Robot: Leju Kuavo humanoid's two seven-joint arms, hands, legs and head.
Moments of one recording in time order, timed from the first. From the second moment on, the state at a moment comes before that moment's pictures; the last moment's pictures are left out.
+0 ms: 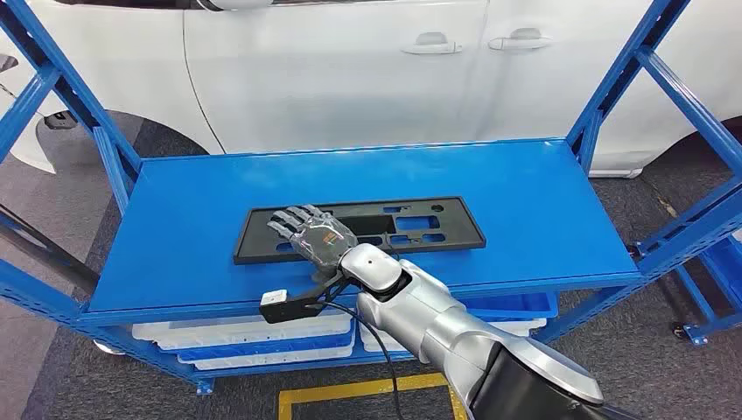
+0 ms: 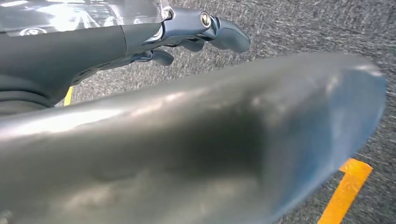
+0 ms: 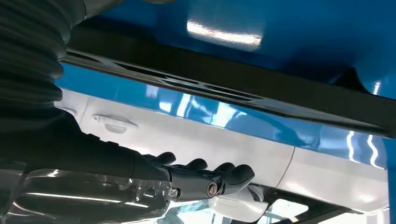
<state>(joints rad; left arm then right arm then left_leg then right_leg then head) -0.01 0.04 -0.12 -0.18 0.59 0.24 -0.33 -0.92 0.34 1.07 -0.43 1.03 -0.36 -0.10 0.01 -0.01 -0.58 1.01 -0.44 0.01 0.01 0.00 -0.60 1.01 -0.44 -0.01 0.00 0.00</state>
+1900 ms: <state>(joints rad) -0.02 0.08 -0.09 -0.18 0.63 0.18 -0.44 -0.96 0.34 0.85 -0.34 1.02 -0.51 -0.11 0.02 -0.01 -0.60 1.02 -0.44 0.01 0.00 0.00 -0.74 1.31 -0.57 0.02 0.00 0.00</state>
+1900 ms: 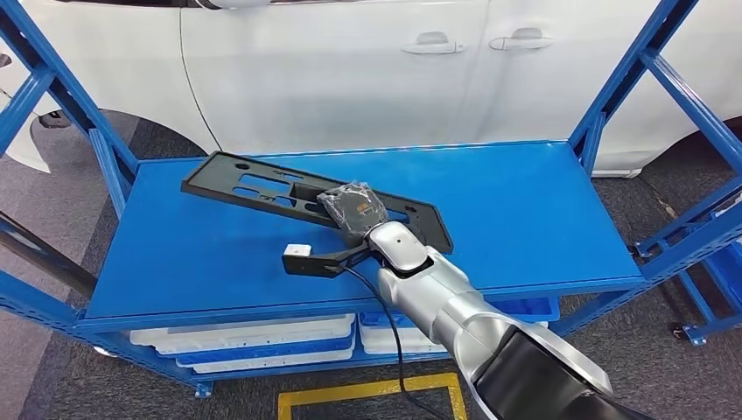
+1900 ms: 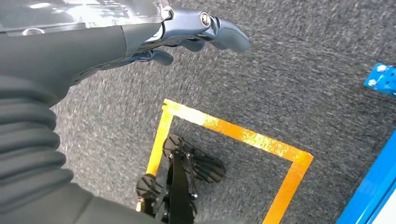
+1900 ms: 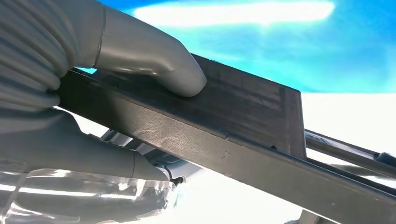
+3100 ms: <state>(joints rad) -0.01 0.03 0.02 -0.18 0.65 0.24 -0.64 -0.39 0.12 0.33 -1.77 -0.37 0.40 -0.48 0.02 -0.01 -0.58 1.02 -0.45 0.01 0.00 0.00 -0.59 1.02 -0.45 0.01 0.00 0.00</state>
